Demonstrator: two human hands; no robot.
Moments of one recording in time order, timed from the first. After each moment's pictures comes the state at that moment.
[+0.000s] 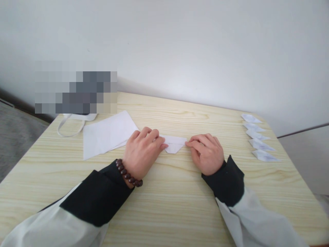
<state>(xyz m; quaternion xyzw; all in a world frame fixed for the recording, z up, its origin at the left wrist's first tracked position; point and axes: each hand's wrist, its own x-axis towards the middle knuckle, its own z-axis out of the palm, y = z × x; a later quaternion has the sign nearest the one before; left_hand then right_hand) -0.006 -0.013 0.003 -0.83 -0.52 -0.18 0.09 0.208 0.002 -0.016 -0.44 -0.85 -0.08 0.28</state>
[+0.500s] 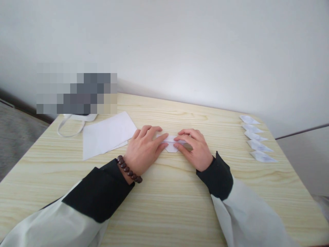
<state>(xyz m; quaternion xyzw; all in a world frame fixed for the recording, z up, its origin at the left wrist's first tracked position) -0.008 -0.006 -0.005 -0.83 -0.52 -0.21 0.03 0.192 0.019 -0.021 -0.43 -0.84 0.10 0.31</state>
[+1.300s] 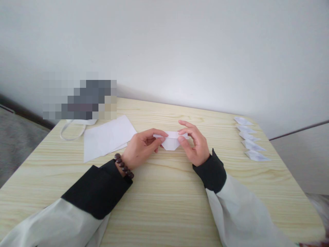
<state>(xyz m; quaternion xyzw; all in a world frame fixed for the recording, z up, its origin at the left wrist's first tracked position) -0.009 0.002 0.004 -0.62 -0.49 -0.41 -0.45 0.187 0.024 -0.015 -0.37 -0.77 0.22 0.47</state>
